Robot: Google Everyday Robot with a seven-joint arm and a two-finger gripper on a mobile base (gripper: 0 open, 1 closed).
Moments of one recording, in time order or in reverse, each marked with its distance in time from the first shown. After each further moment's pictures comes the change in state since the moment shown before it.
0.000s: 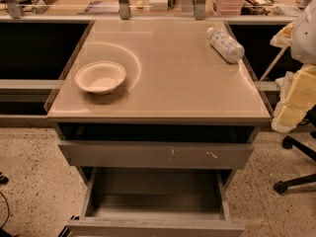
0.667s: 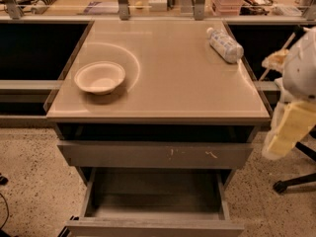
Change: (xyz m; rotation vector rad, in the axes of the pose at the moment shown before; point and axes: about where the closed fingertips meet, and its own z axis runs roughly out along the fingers) arm -0.004 0.033 0.027 0.012 -0.055 -0.026
